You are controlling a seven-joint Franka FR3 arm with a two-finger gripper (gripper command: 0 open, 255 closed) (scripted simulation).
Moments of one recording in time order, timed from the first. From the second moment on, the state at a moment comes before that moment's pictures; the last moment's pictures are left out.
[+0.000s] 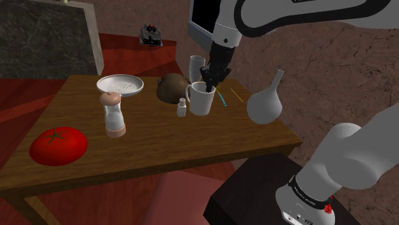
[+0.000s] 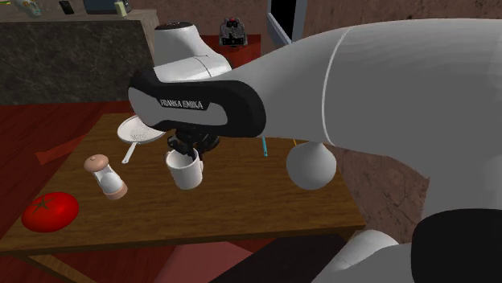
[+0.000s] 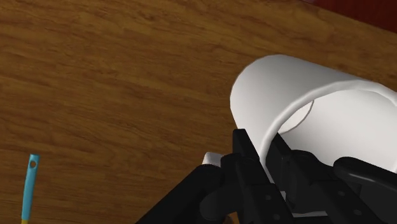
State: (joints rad) arm 0.12 -0.33 0.16 -2.20 0.08 1.93 0.39
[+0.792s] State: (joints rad) arm 0.21 -0.06 0.34 -1.90 0.02 1.91 0.69
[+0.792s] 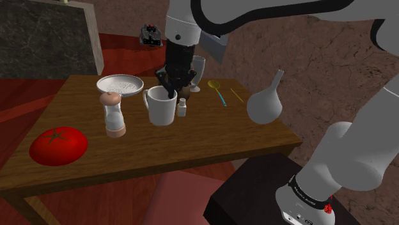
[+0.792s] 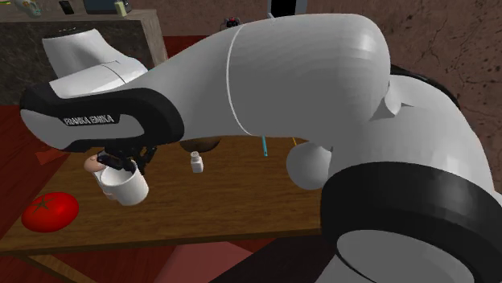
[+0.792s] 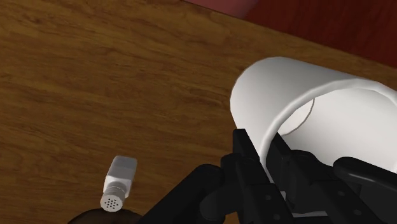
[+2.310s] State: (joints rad) arm 0.37 0.34 0.43 -1.56 -0.16 1.94 0.98
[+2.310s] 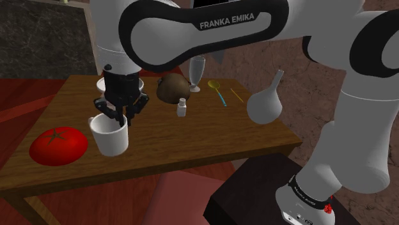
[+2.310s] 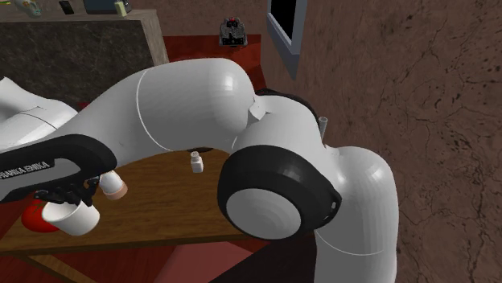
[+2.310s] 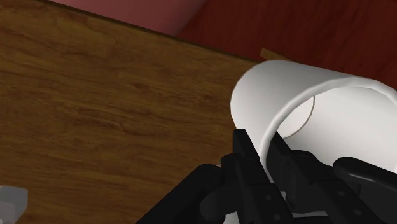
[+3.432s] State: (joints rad) arm 0.38 0.40 0.41 -1.72 -0.20 2.14 1.00
